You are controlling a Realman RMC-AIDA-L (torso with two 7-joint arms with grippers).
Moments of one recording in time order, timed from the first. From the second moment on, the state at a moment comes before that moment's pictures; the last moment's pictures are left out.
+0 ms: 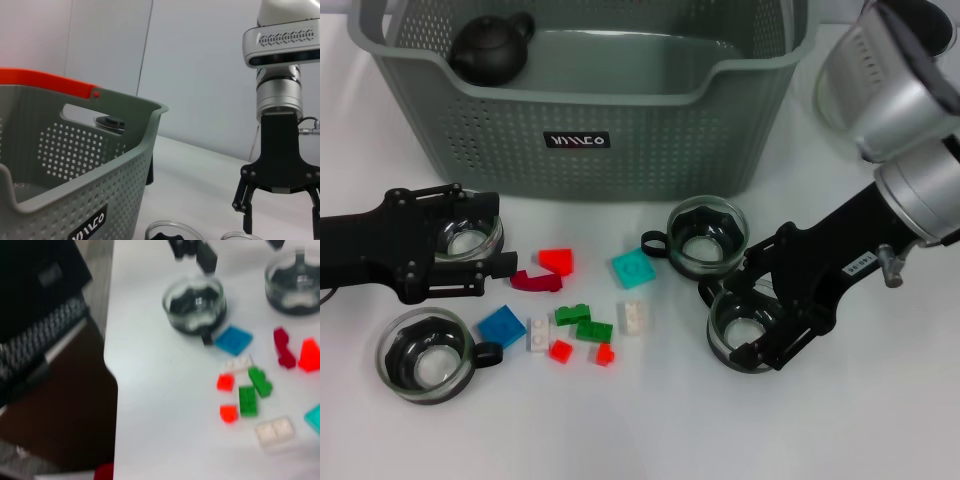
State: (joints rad) left arm -0.40 -1.99 0.41 0.62 2.16 1.87 -1.16; right arm 0.79 2.11 -1.24 -0.98 -2.31 -1.76 1.88
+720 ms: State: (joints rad) left arm -0.40 -2.01 0.41 0.62 2.16 1.86 -1.16; right arm 0.87 2.12 -1.51 -1.00 -2.41 -1.76 2.00
